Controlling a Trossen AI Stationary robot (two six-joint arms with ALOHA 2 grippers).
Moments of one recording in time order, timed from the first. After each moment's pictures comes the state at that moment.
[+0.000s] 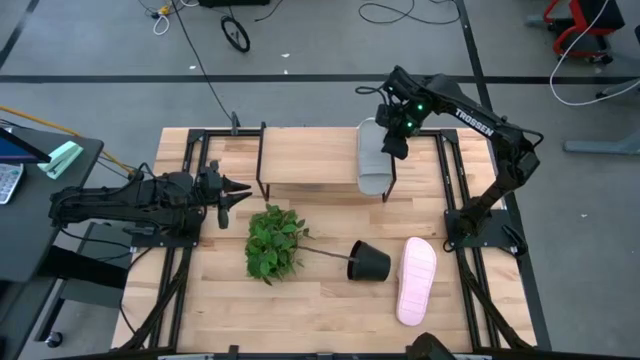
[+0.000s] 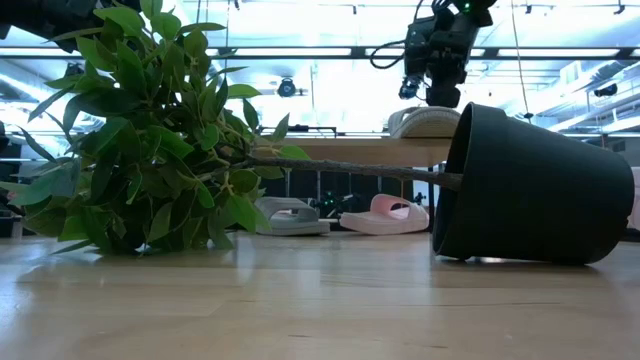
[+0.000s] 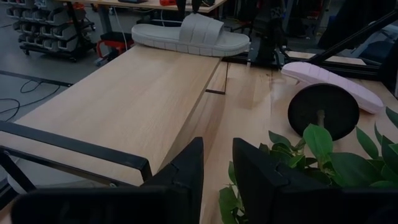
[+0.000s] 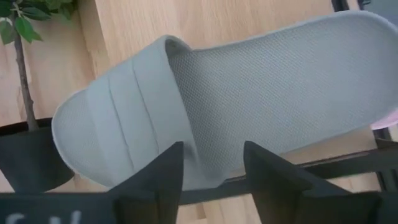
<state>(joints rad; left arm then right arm) 0.03 0.44 0.44 -0.26 -0.26 -0.10 -0.78 1.62 1.61 -1.30 -0.36 -0.40</state>
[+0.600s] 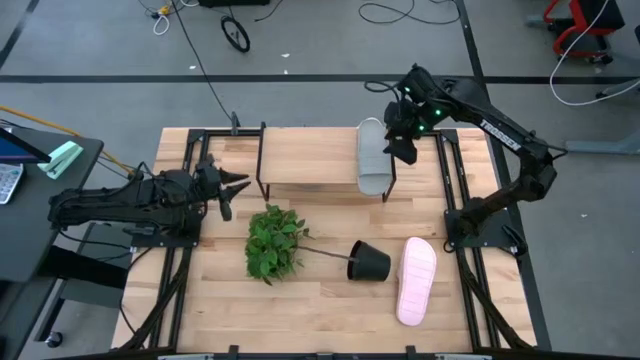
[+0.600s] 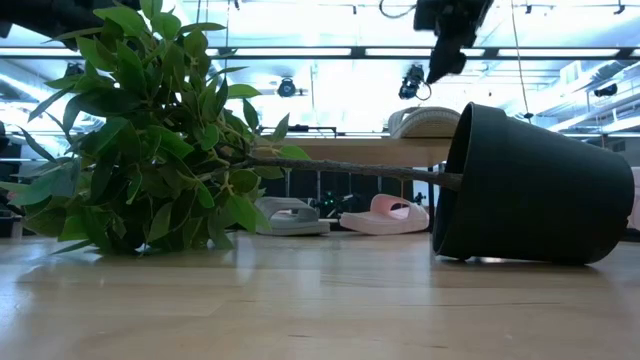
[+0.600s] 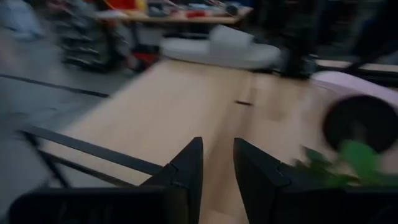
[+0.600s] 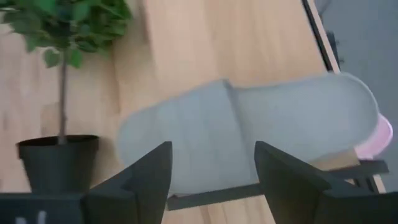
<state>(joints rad) 0.07 0.44 0.44 -0.20 -0.37 -0.03 -0.69 1.46 1.62 -1.26 -0.37 -0.34</state>
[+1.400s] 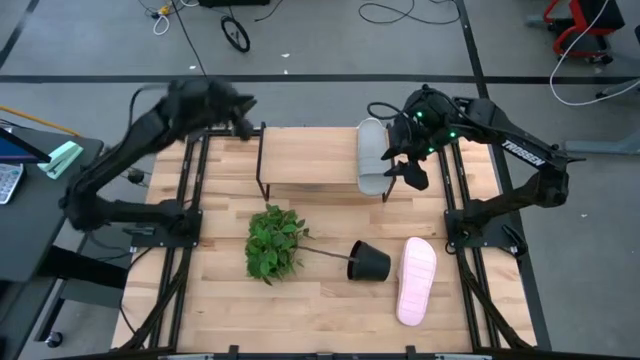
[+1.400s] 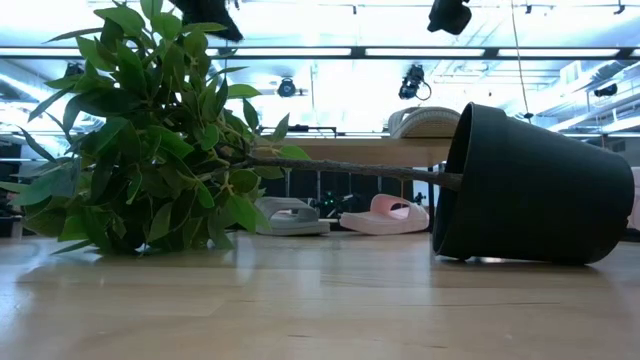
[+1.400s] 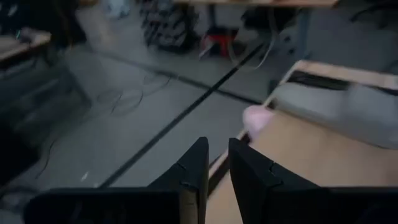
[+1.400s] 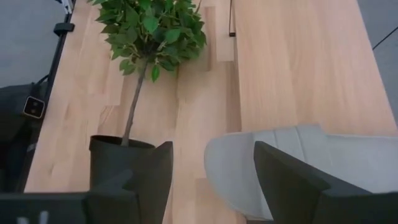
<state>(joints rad) 0.68 1.11 1.29 -0.51 -0.10 0.13 -0.42 1.33 1.62 -1.22 -0.37 -0.24</state>
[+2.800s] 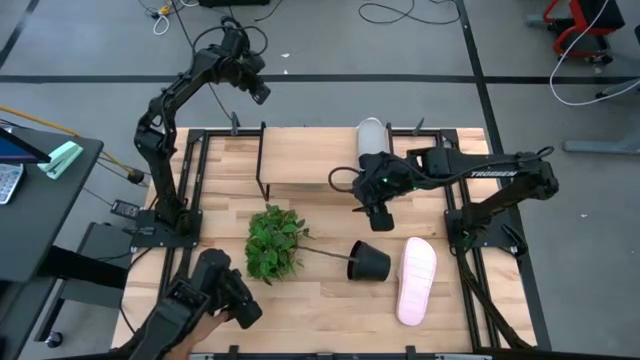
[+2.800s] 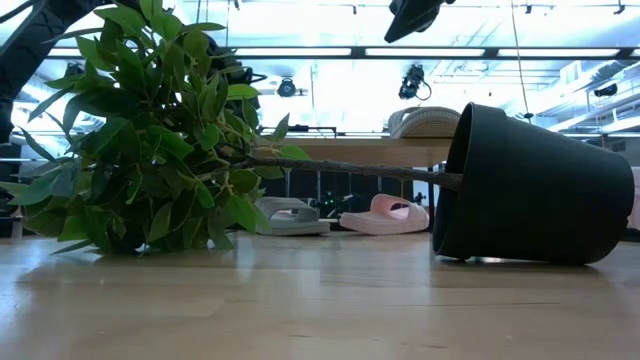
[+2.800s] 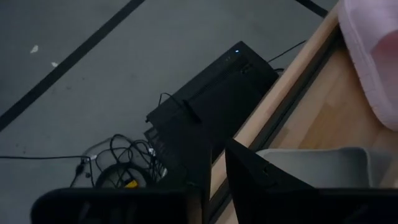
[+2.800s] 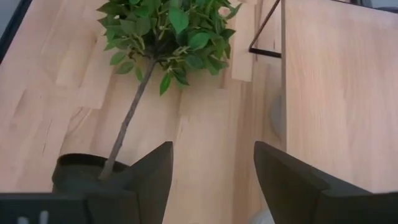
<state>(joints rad) 1.11 1.94 1.82 -0.83 0.27 0.35 0.00 1.44 1.46 -0.88 0.00 -0.13</state>
